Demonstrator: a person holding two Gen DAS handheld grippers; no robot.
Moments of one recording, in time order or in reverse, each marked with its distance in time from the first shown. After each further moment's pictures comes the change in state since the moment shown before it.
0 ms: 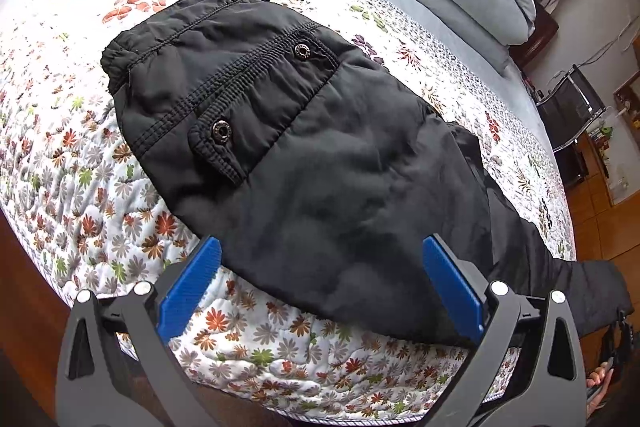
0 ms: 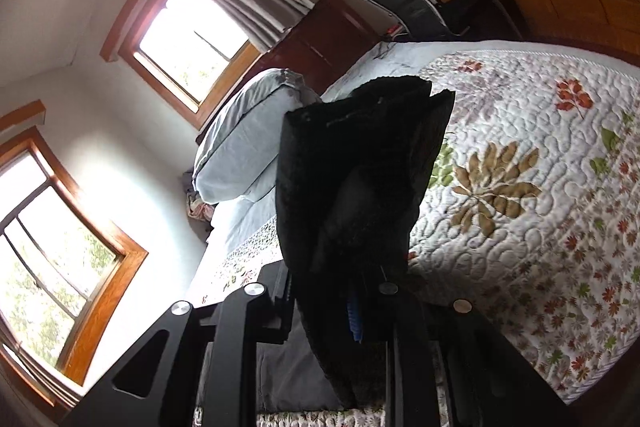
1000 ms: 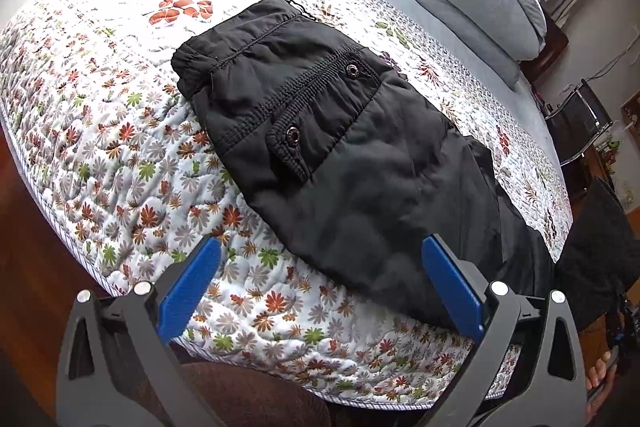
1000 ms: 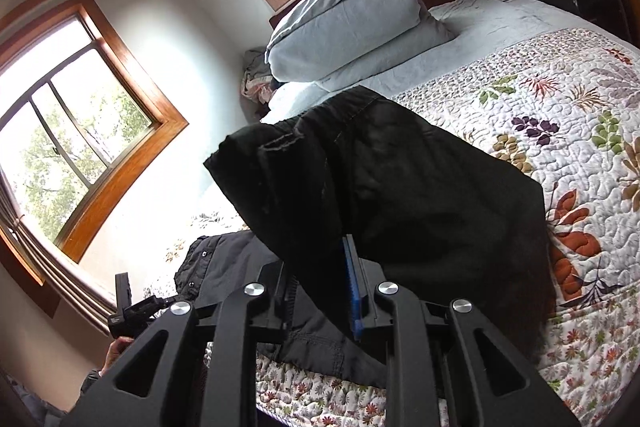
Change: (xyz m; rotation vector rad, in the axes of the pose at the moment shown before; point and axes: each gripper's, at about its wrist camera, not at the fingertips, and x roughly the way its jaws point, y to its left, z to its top) left arm -0.032 0.033 -0.004 -0.040 -0.024 0.022; right arm 0.121 0.120 -0.086 -0.292 0.357 0.153
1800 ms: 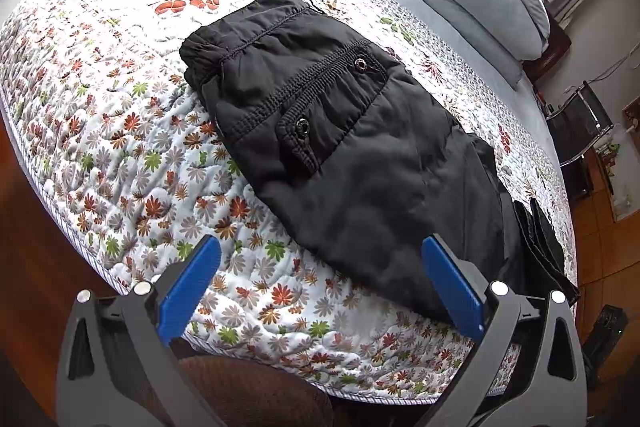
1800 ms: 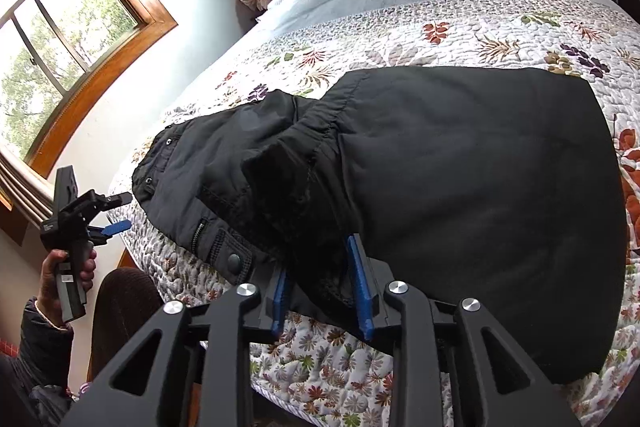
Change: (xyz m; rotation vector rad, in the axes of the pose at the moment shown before) left arm -0.004 0.003 -0.003 -0.018 0.025 -0.002; right arm 0.097 0.028 -0.083 -0.136 0.299 -0.089
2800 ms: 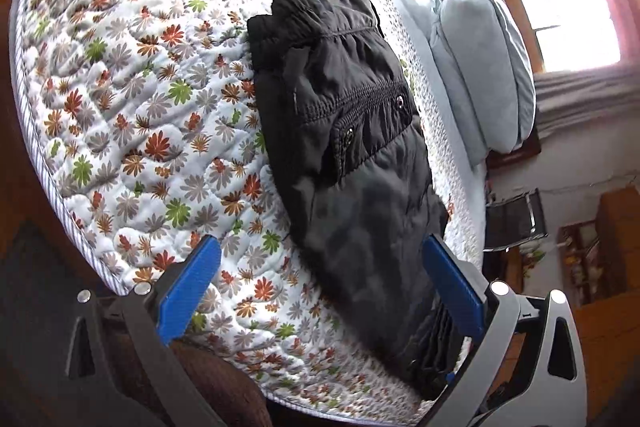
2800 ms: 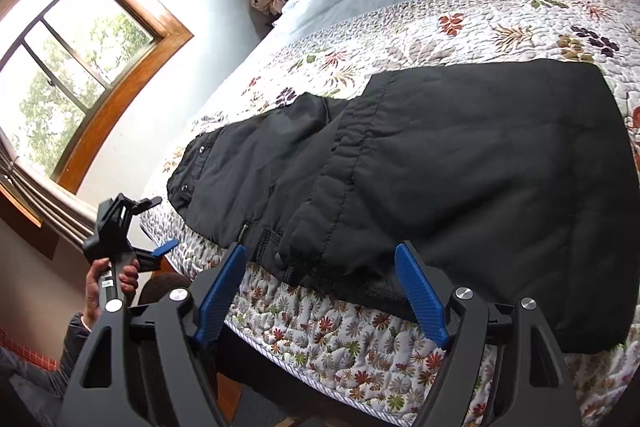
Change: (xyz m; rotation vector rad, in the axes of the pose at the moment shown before) left arm 0.012 0.065 -0.016 -0.449 -0.028 -0.305; right arm -0.024 0.005 0.004 0.084 -0.019 0.125
